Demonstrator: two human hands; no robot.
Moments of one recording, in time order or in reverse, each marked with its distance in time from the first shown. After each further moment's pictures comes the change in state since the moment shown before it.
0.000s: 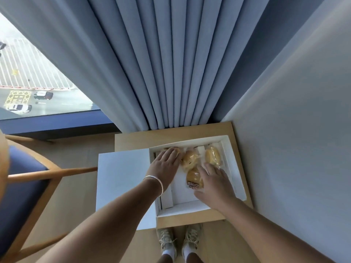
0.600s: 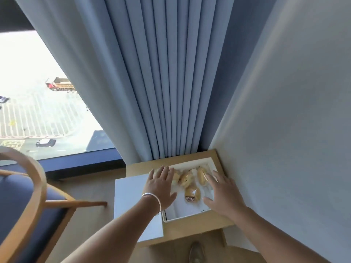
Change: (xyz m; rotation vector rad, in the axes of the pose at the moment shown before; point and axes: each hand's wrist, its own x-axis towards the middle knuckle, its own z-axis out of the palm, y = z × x) left_hand -0.101 0.014 -0.128 -0.051 0.047 -0.141; right_hand -0.115 -0.024 -0.104 -0.014 0.184 0.065
